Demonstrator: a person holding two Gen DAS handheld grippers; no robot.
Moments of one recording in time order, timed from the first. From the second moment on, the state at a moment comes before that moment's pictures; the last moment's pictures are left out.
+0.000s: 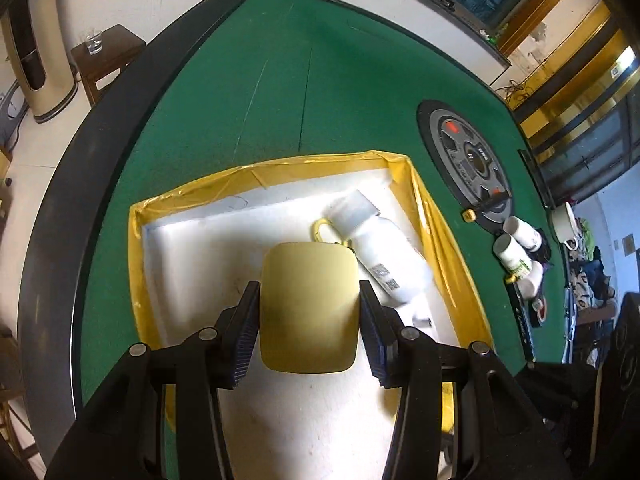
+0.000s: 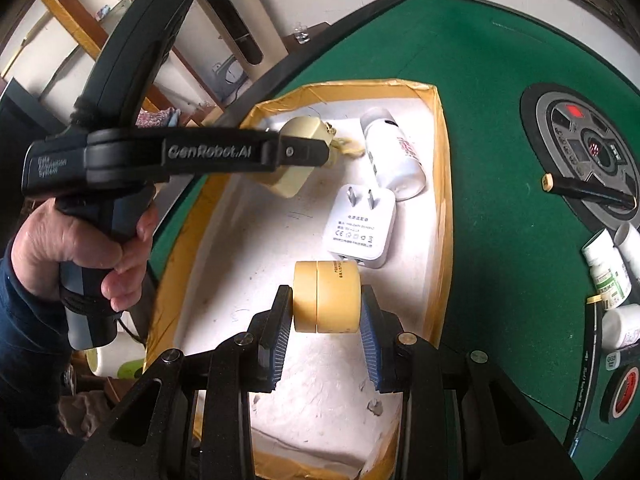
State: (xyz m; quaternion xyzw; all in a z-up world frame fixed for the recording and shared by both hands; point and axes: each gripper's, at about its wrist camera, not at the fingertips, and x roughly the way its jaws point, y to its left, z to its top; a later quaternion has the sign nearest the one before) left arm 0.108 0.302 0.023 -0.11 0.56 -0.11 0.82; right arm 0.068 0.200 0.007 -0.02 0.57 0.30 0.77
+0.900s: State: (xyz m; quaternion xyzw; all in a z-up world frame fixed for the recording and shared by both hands) left arm 0.096 0.280 0.055 -0.08 0.54 -0.01 0.84; right arm 0.044 0.125 0.061 0.03 0.51 0.39 0.77
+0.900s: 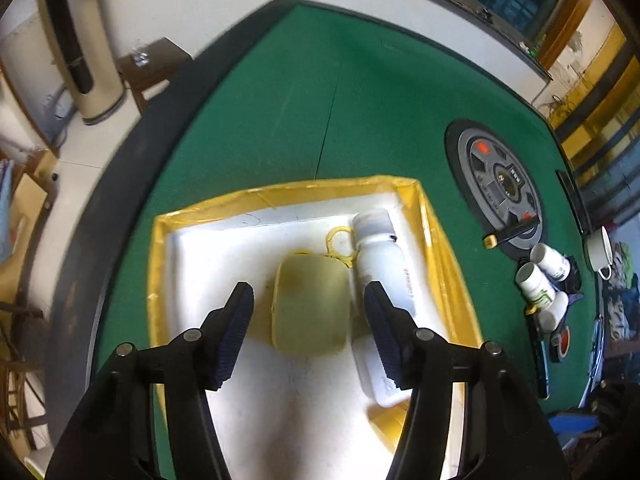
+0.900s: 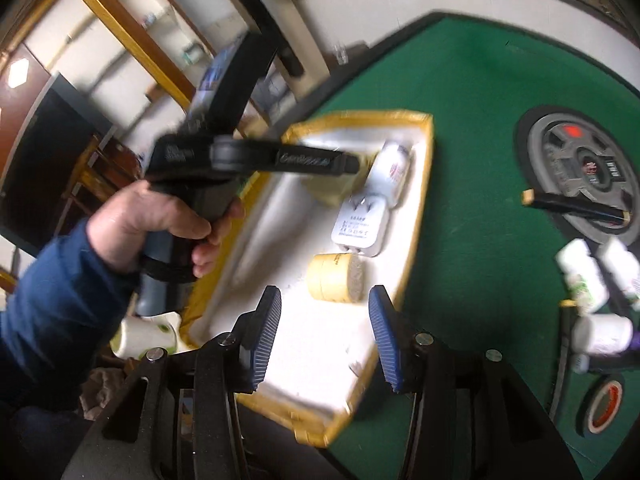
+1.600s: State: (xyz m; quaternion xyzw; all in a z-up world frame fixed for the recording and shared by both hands) left arm 0.018 0.044 0.039 -0.10 0.61 -0.12 0.78; right arm 0.016 -0.158 0.033 0.19 0.51 0.22 0.81
